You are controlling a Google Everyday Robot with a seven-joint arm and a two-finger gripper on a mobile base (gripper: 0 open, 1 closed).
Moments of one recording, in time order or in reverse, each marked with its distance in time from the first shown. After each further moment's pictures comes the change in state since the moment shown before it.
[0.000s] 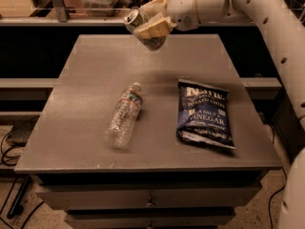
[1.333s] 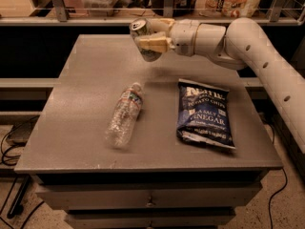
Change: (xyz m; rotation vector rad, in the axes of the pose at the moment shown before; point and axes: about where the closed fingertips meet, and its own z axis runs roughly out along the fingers) arm 0.045 -0.004 0.008 0.207 -0.228 0.173
